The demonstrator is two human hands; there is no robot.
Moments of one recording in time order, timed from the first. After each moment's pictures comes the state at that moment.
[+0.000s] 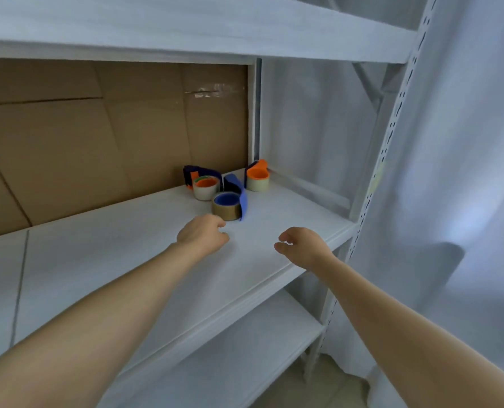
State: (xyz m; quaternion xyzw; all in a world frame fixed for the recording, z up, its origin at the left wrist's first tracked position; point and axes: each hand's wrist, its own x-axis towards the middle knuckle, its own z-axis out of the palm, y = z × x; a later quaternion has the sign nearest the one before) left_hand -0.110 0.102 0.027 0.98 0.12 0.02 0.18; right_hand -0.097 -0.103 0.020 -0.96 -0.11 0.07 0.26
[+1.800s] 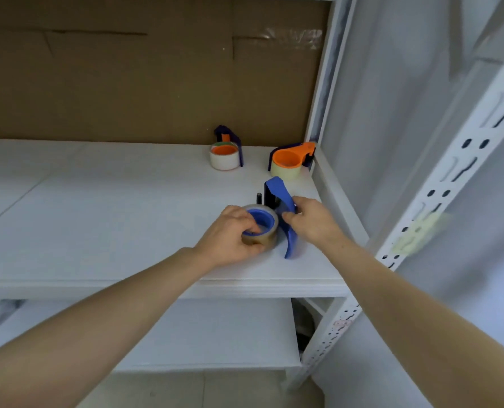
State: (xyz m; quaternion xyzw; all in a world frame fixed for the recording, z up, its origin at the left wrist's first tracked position) left_hand 0.004 -0.064 -0.028 0.94 0.14 0.21 0.22; right_hand 0.147 -0.174 0.006 -0.86 -0.38 0.15 0.29
